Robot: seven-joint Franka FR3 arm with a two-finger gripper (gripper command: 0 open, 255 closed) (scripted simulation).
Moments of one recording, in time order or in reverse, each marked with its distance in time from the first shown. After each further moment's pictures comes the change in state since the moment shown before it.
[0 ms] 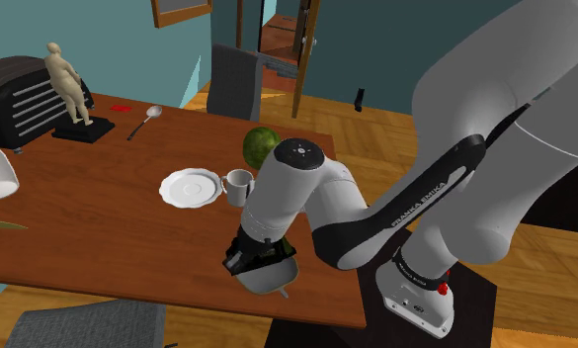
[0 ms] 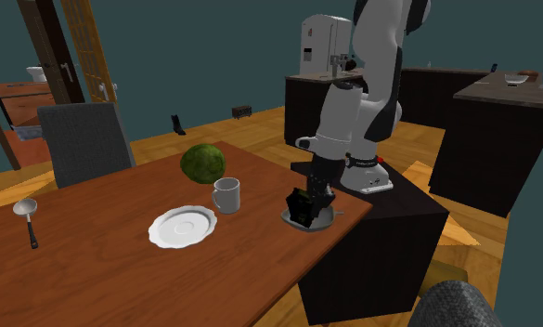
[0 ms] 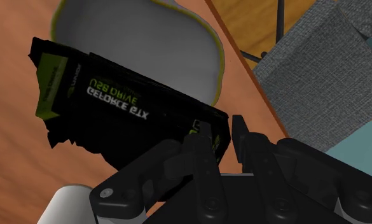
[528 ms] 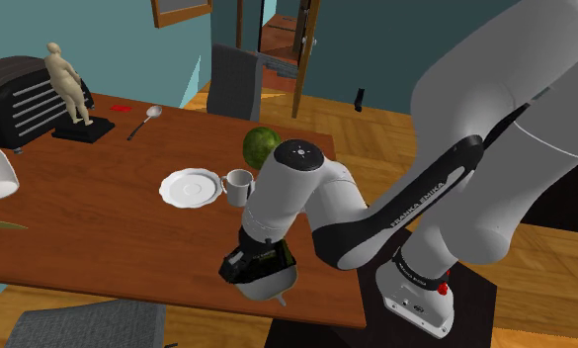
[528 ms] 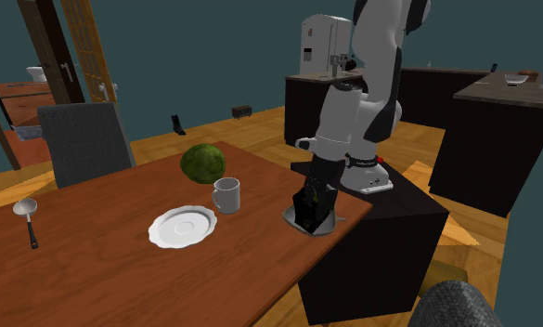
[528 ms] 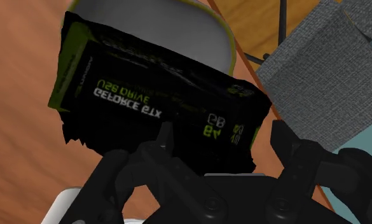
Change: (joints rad) arm -0.003 0.004 -0.001 -0.006 -0.002 0.001 0.000
